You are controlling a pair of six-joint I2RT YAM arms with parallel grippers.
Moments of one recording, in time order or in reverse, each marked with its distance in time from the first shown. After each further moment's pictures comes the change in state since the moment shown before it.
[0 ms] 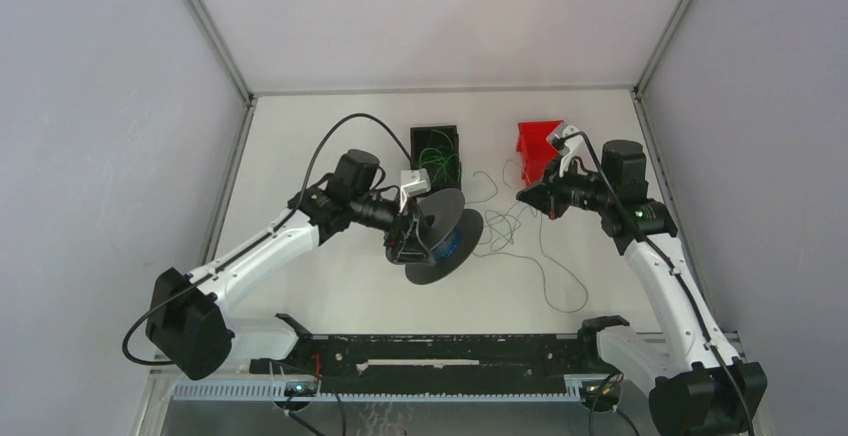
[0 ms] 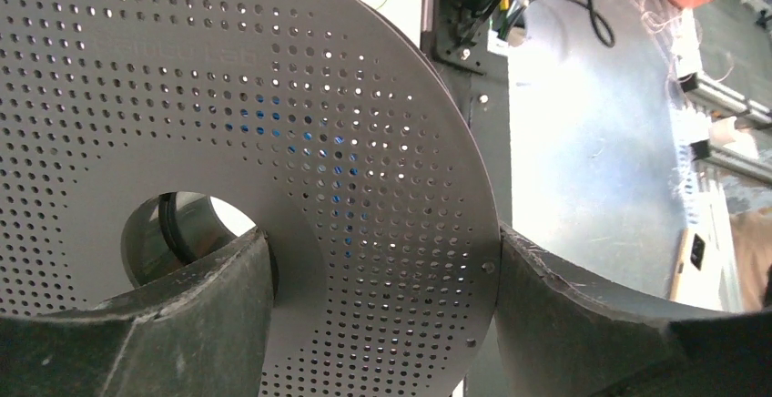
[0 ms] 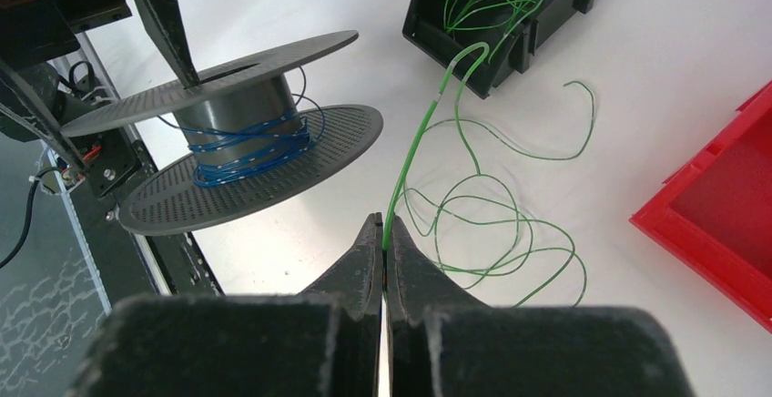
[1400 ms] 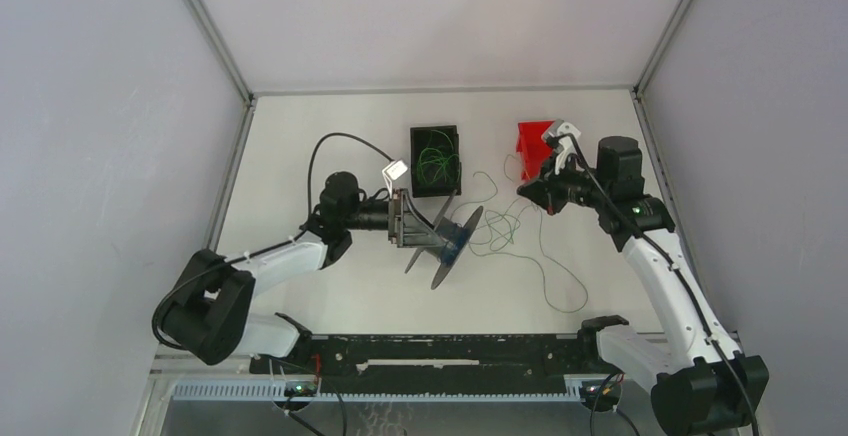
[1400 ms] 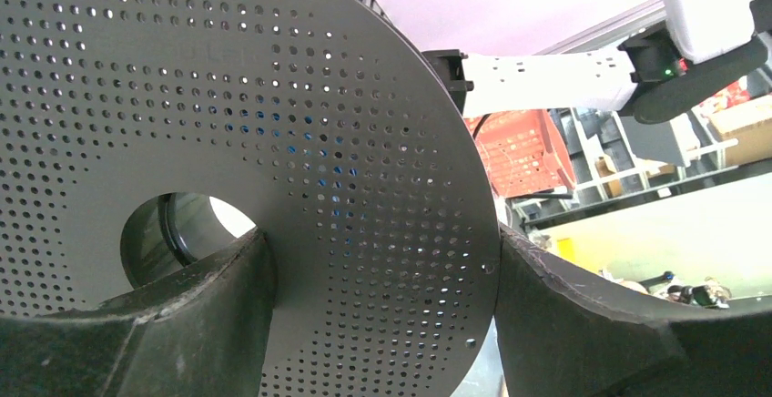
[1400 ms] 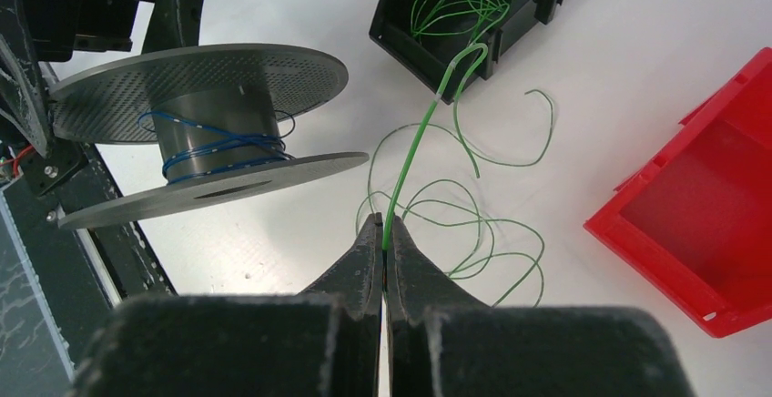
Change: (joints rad) left arm 0.084 0.071 -0.378 1.061 0.094 -0.984; right arm 0.029 0.023 0.023 0.008 0.071 -0.060
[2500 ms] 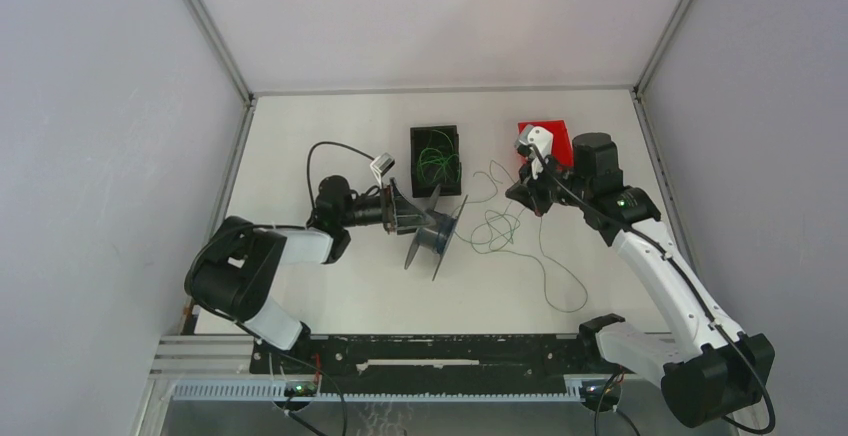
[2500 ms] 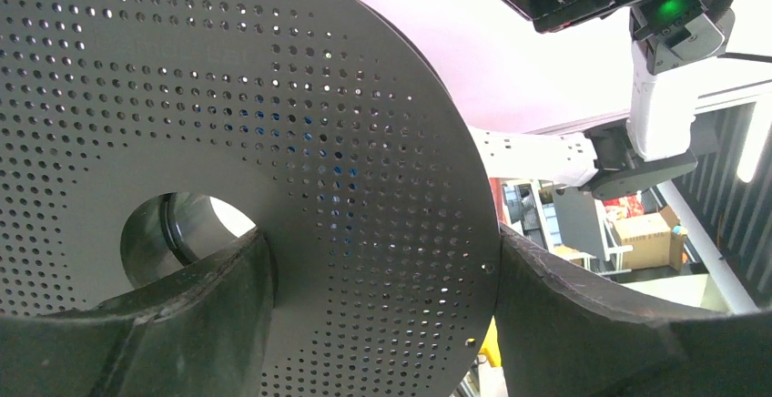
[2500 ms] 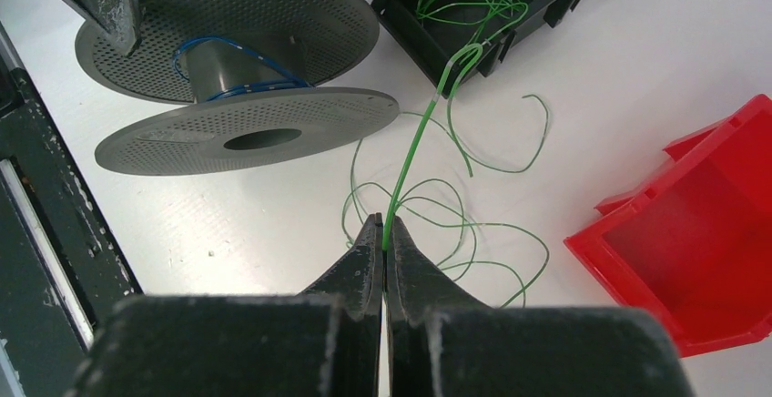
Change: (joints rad) left arm 0.118 0.229 -0.076 0.404 -0.015 -0.343; right arm 0.159 0.060 0.058 -0.061 0.143 -0.150
